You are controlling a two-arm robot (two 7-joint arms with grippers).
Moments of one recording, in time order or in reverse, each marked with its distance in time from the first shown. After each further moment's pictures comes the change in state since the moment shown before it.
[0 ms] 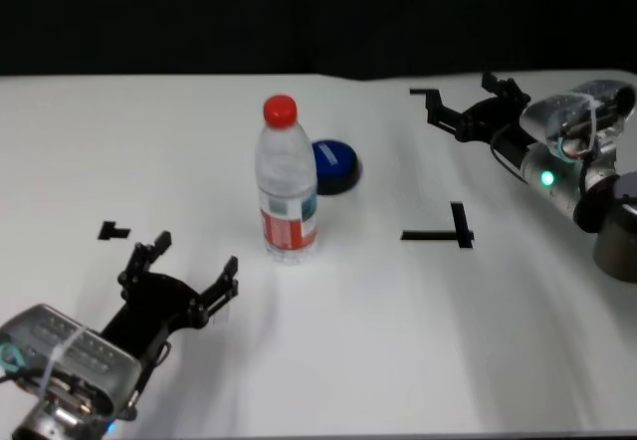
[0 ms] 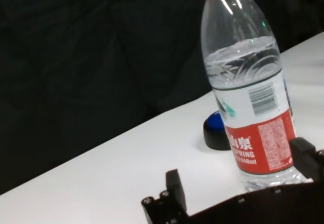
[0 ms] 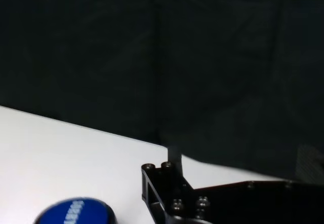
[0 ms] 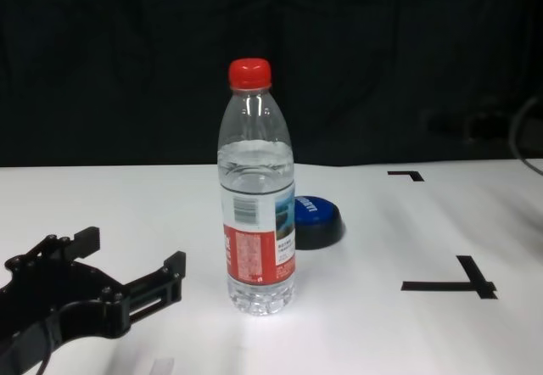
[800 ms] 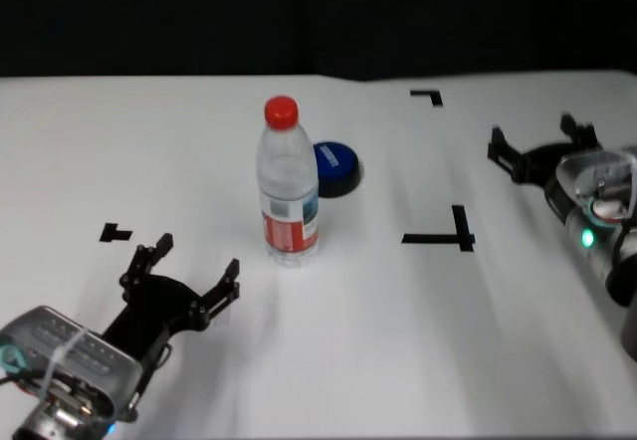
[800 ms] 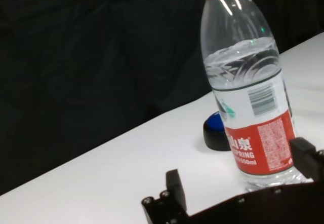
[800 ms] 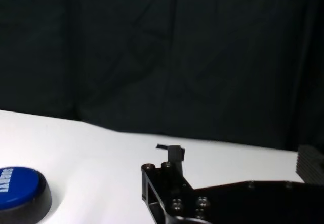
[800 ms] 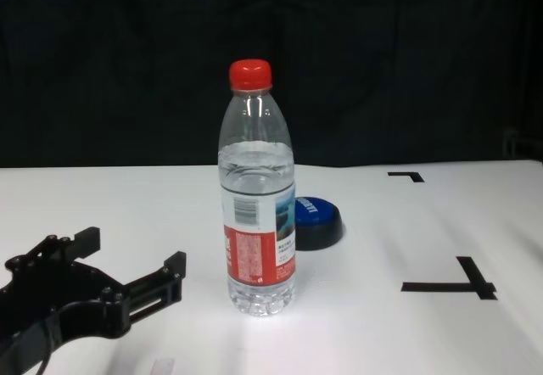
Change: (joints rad) left arm 0.000 0.000 0.000 0.000 0.000 0.000 0.000; right arm -0.305 -0.027 0.109 -0.359 -0.074 0.141 -0.253
